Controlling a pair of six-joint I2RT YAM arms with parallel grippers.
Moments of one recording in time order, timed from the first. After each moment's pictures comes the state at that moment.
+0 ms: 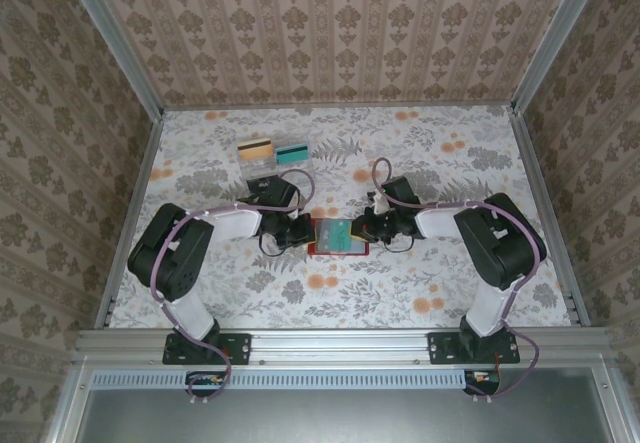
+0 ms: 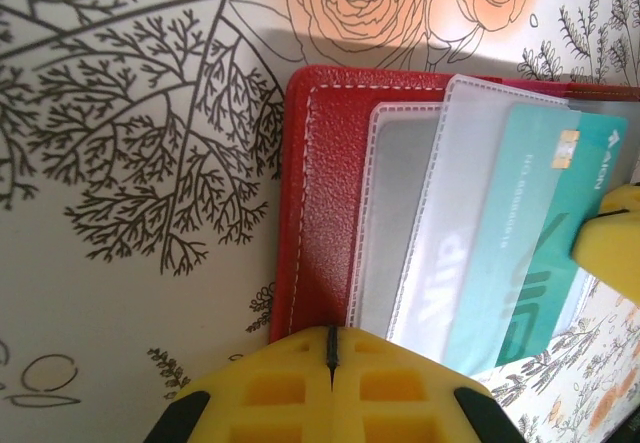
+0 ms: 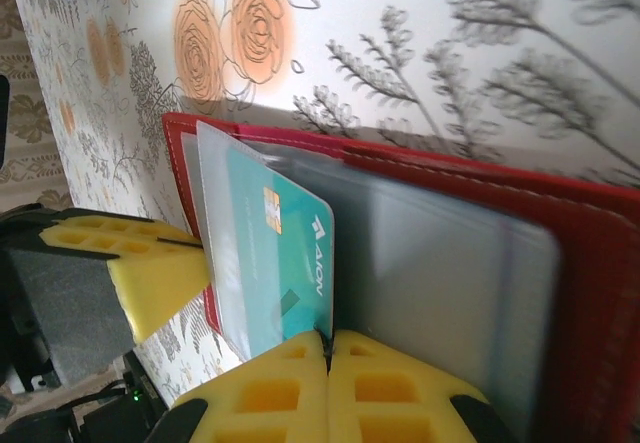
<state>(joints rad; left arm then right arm) -0.59 1.72 0.85 -0.26 0.45 -0.69 0.41 1.78 0.78 0.07 -0.65 0.78</state>
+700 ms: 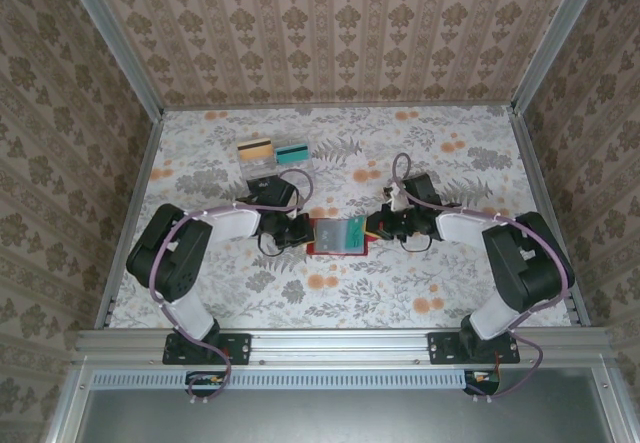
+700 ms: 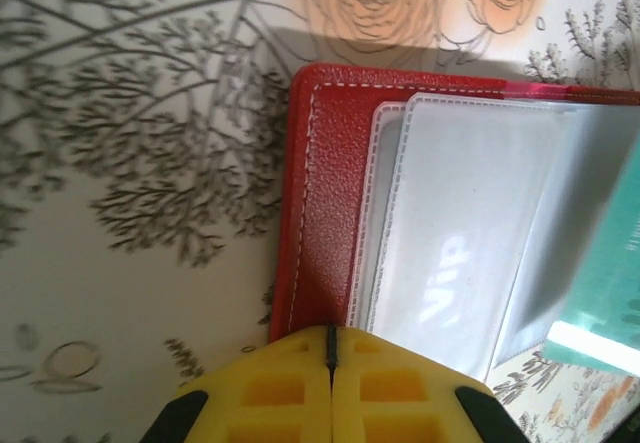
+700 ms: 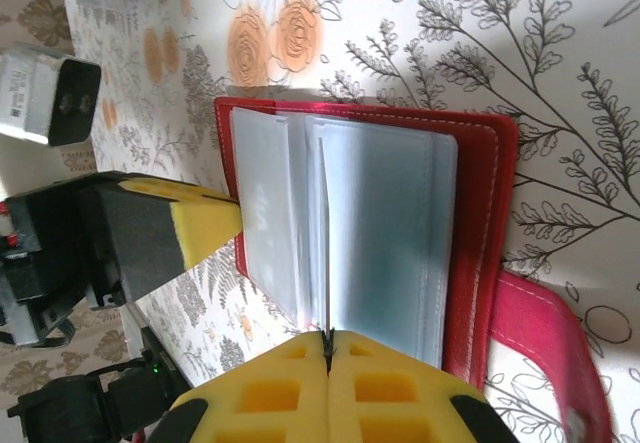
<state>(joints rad) -0.58 1.70 0.85 -0.28 0.44 -0.70 0.32 1.59 0.72 -0.05 -0.69 0.70</state>
